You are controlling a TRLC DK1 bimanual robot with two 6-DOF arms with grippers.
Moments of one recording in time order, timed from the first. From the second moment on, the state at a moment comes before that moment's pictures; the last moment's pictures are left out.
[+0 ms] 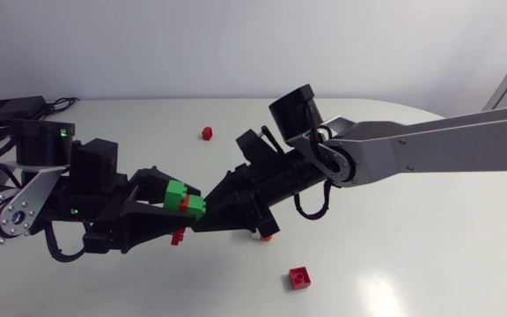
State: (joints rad) left arm -0.16 1.23 0.56 0.07 1.30 0.27; right arm 0.65 1.69 1.07 -0.07 -1.14 -0.34
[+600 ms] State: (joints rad) left arm -0.12 1.21 0.56 0.07 1.30 0.27; right arm 0.65 1.69 1.06 -0.07 -1.14 -0.34
